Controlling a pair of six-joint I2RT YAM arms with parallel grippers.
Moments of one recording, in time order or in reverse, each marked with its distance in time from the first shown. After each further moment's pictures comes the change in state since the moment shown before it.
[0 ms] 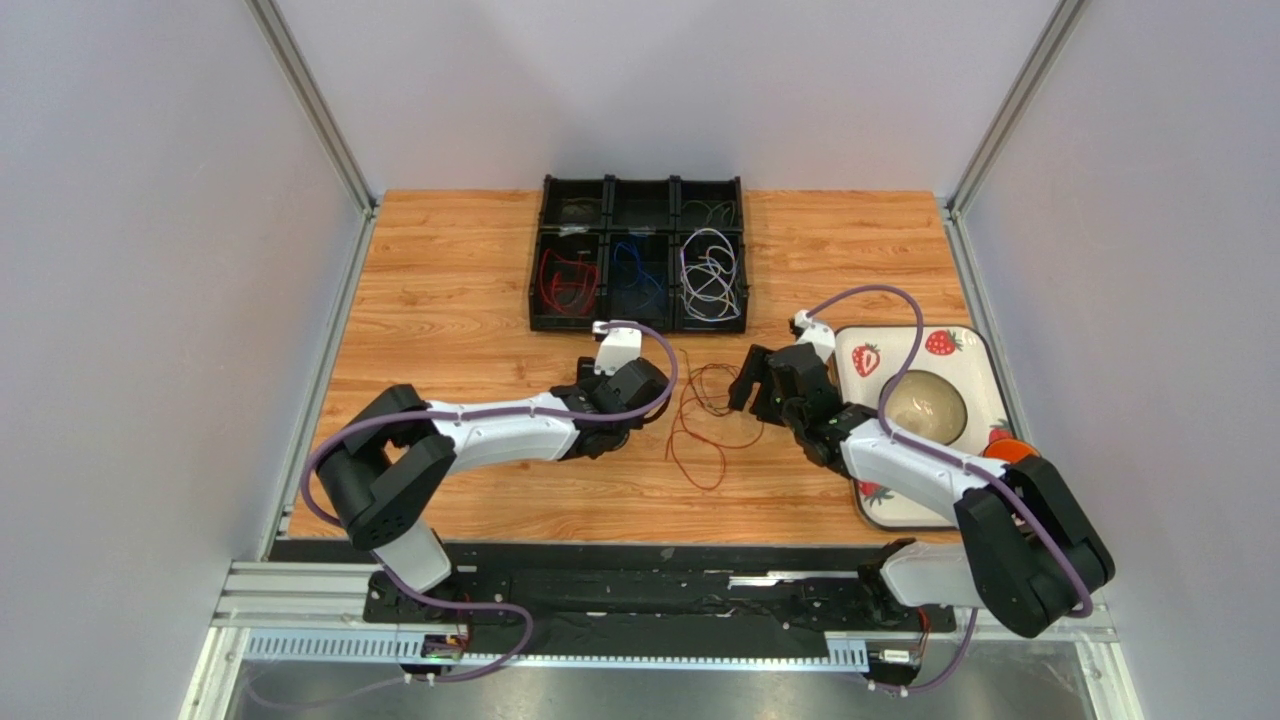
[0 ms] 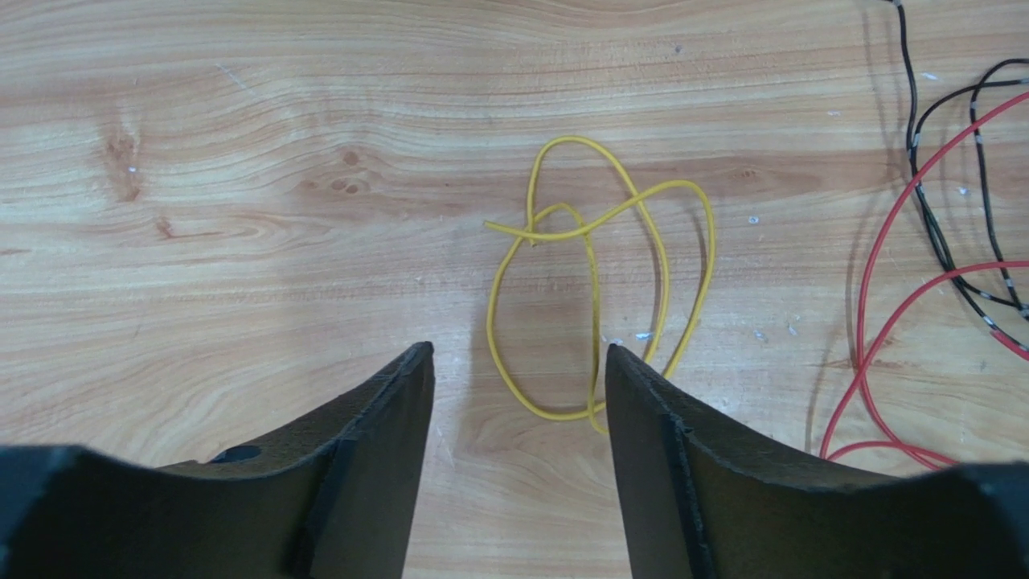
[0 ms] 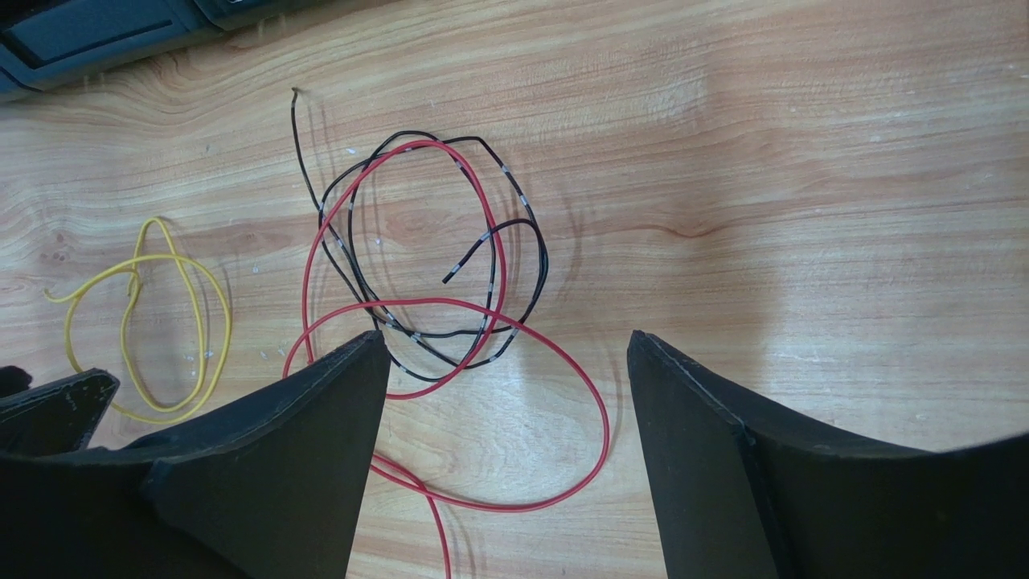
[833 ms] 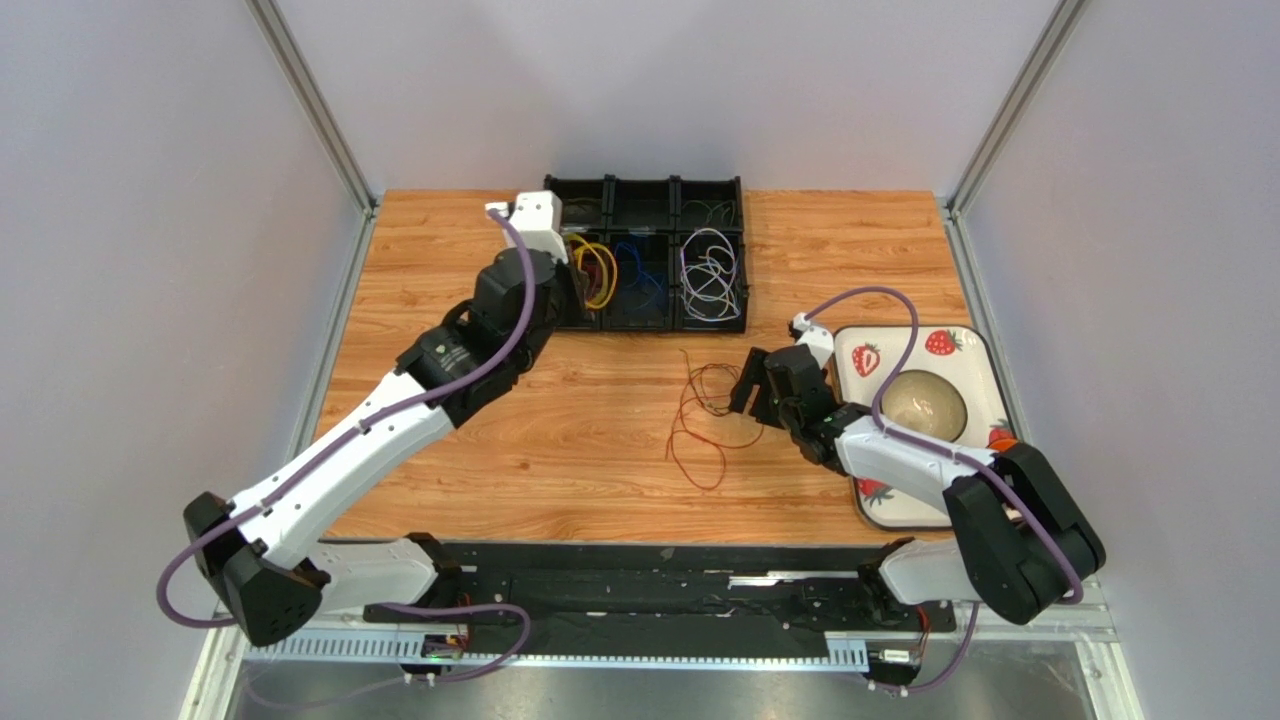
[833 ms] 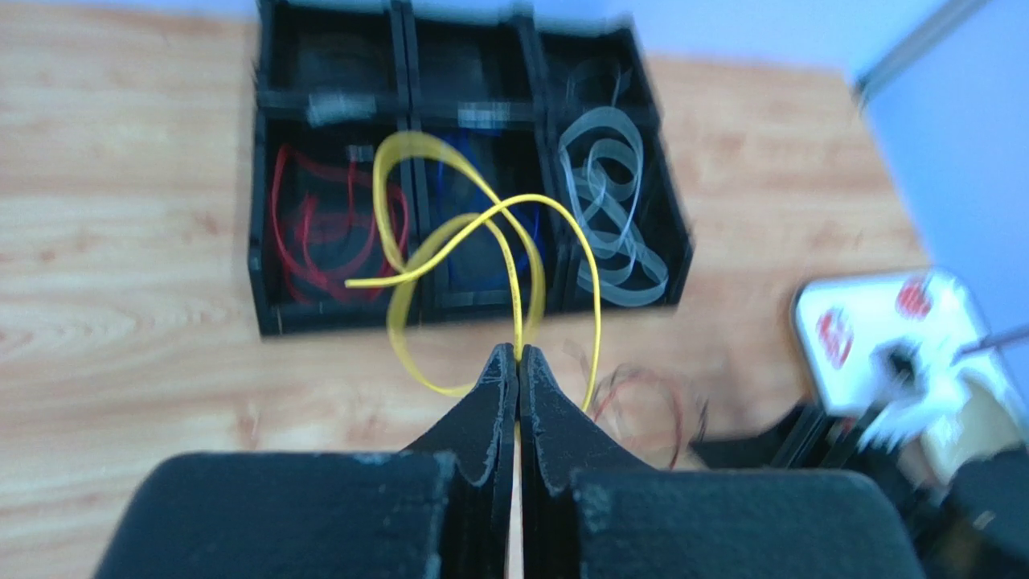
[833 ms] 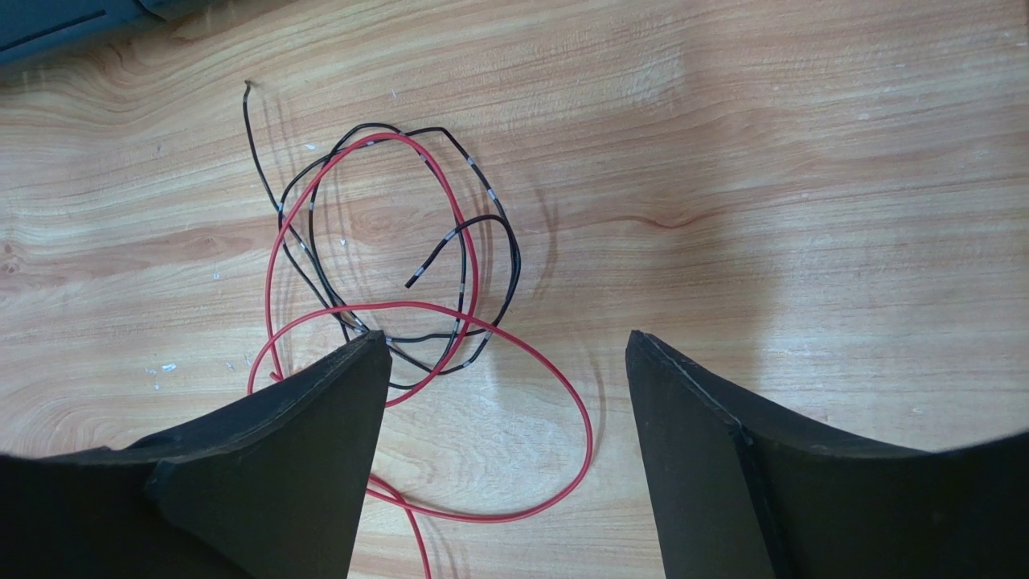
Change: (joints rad) left arm 0.182 -0.438 0.349 -0.147 0.182 0.204; right arm 0.000 0.046 0.002 0.002 0.020 0.016
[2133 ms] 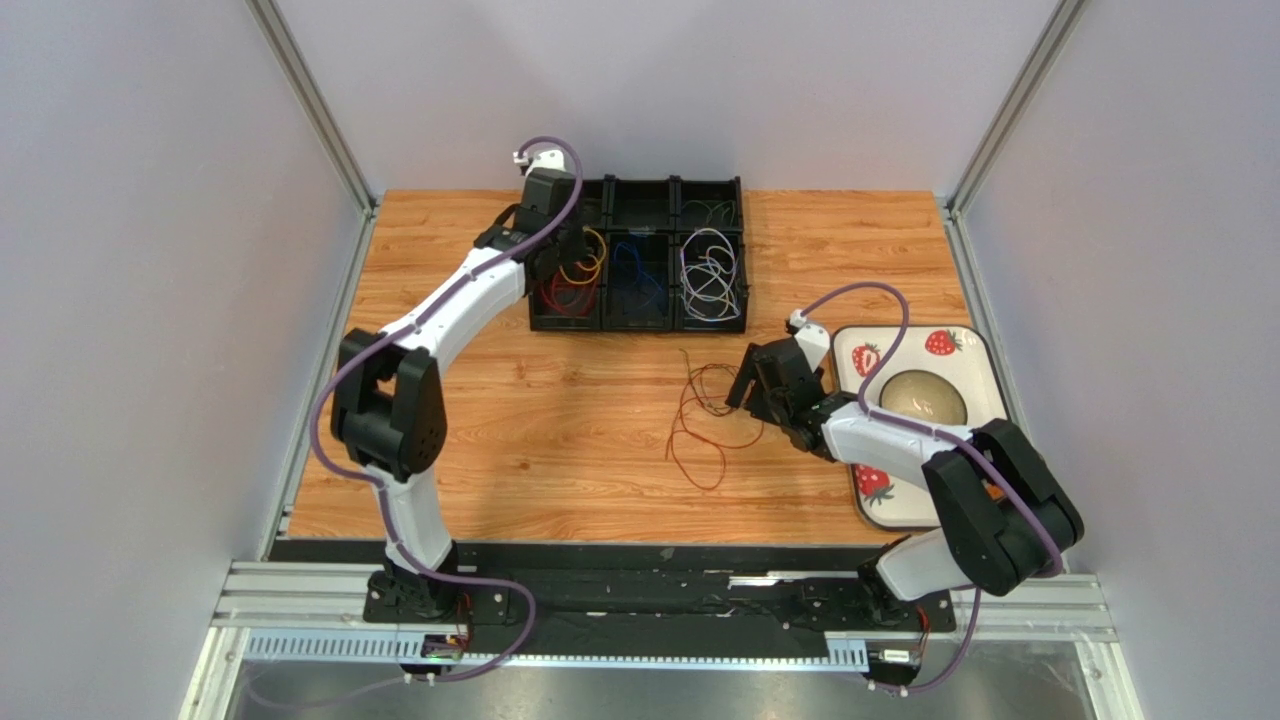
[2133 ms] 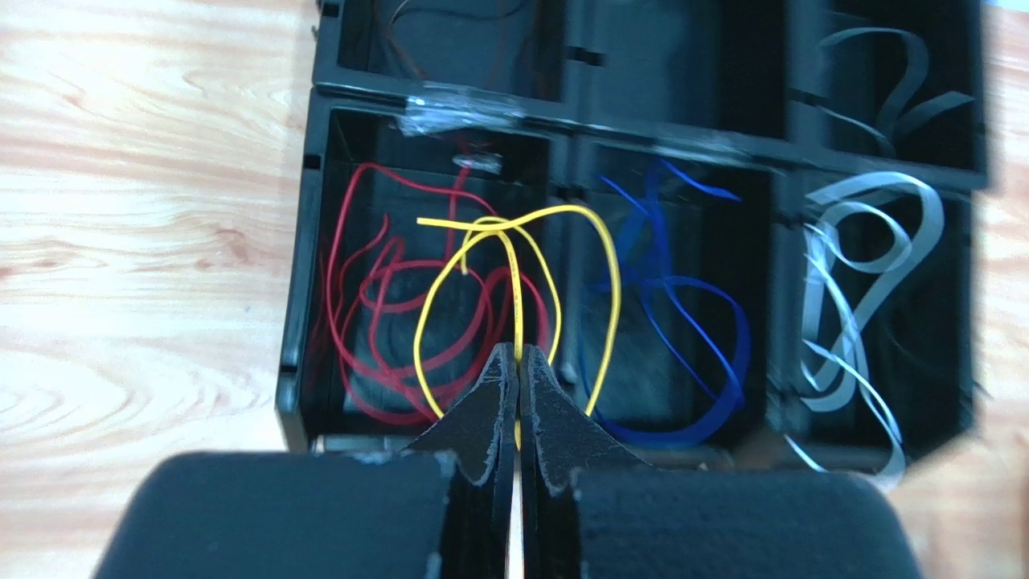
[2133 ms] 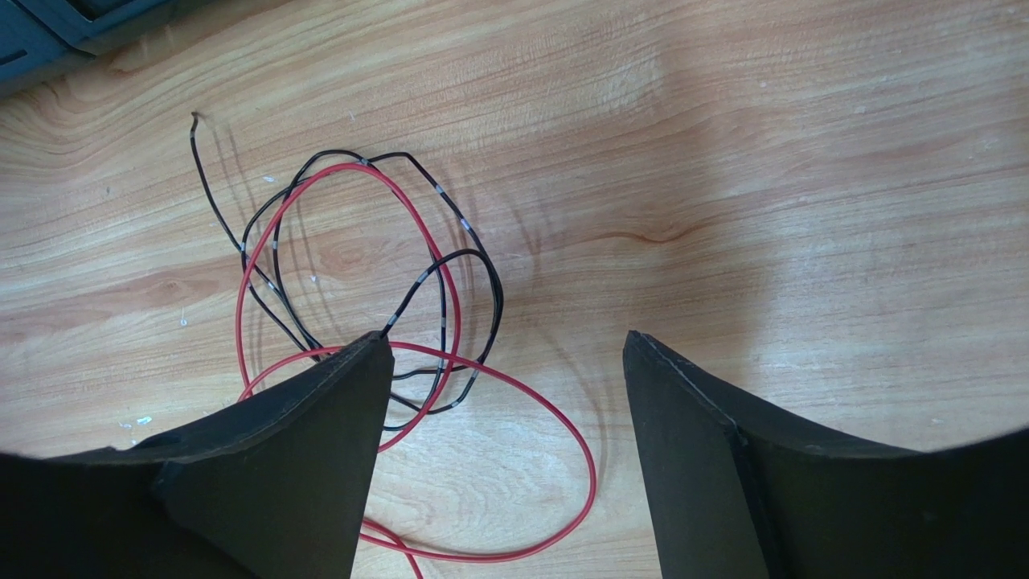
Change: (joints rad) left arm 0.356 0.660 0.352 -0.019 0.243 -0.011; right arm 0.001 0.098 0.064 -0.037 0.045 0.065
